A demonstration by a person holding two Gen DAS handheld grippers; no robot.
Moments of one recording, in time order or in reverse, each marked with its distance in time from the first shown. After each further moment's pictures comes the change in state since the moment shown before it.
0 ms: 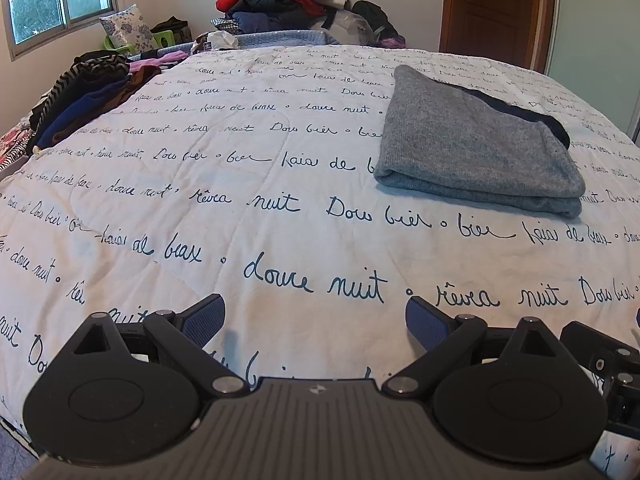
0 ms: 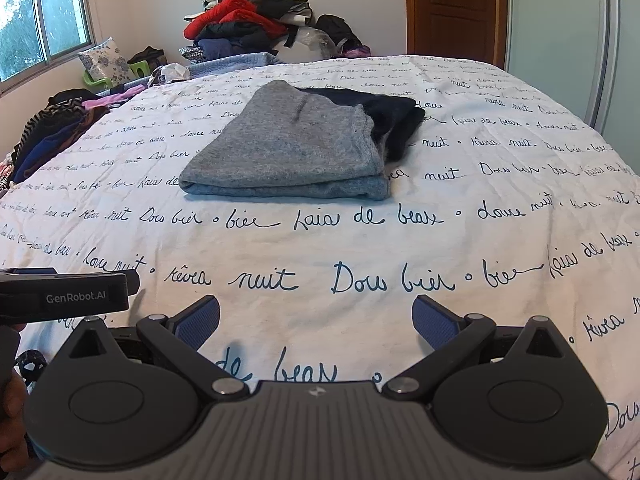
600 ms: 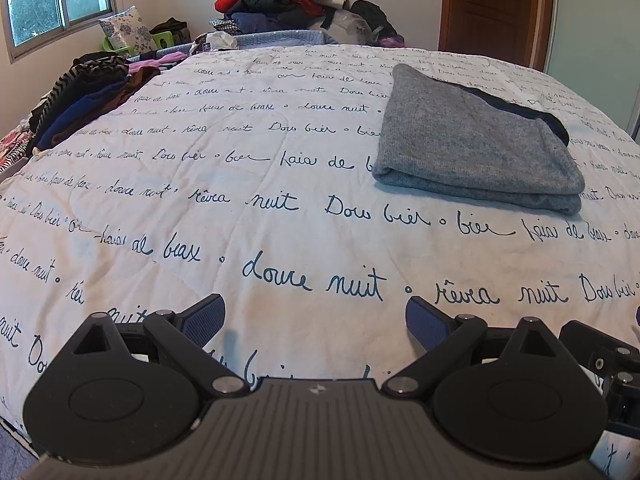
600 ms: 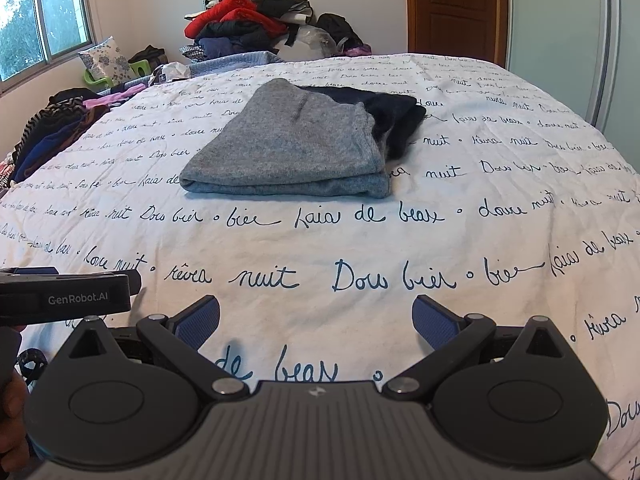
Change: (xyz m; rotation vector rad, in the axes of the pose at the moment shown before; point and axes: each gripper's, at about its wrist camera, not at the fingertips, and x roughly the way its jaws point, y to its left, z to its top) left arm 0.000 -0.001 -0.001 0.006 0.000 0.001; right arm 0.000 0.000 0.000 0.002 0.002 0.004
